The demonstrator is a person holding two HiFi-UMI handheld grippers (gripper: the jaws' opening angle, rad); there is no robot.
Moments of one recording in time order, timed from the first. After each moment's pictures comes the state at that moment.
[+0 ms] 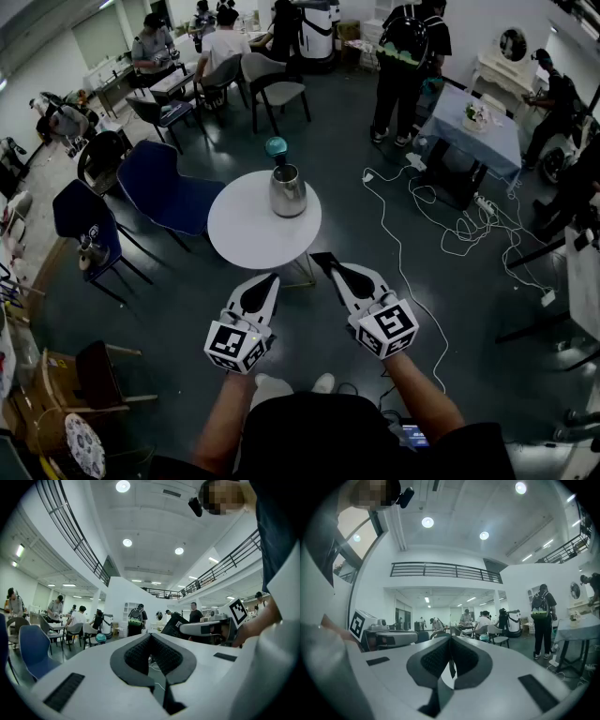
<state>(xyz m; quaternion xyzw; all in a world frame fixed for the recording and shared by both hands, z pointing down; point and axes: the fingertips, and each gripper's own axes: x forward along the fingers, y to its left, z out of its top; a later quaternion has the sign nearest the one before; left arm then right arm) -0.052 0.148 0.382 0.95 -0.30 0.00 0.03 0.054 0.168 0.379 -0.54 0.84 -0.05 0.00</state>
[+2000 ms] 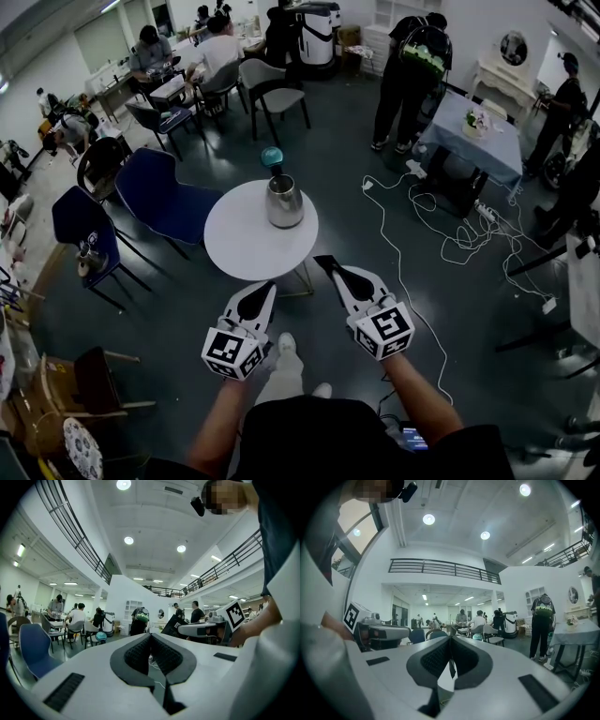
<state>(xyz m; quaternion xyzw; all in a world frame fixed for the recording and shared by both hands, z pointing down) -0.023 0.123 0.381 0.95 -0.30 0.01 0.04 0.099 0.134 0.385 -0.56 0.83 -0.04 -0.01</state>
